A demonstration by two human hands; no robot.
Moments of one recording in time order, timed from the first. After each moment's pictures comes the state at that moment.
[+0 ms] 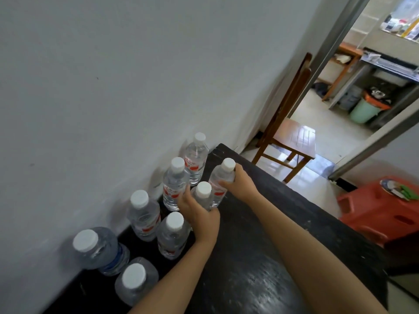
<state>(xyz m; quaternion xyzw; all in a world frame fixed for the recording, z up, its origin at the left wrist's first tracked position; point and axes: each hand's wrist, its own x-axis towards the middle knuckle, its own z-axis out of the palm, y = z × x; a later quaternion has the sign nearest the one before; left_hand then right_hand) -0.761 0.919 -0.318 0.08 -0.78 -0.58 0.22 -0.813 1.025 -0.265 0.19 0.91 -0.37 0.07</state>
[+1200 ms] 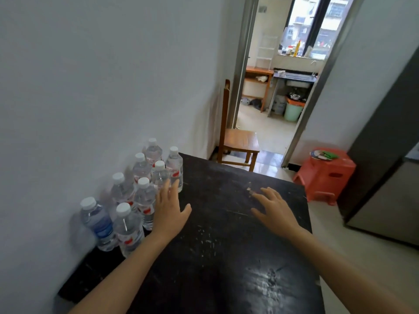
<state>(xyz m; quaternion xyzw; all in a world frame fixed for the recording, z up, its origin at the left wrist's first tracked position) -0.583 0.841 -0.214 -0.24 -0.91 -0.35 0.05 -0.453 1.072 -0.195 0.19 0.97 -0.11 -0.07</state>
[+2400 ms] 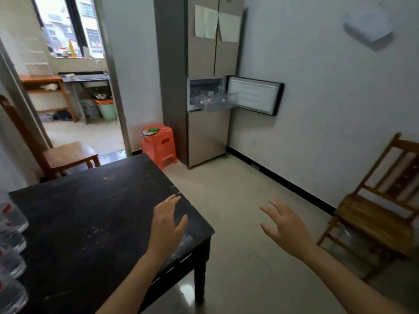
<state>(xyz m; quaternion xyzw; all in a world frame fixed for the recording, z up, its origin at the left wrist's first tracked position) -0.308 0.795 -0.208 -0.66 -0.60 -0.44 -0.12 -0.009 0.806 -0.189 0.58 0.80 0.07 -0.15</state>
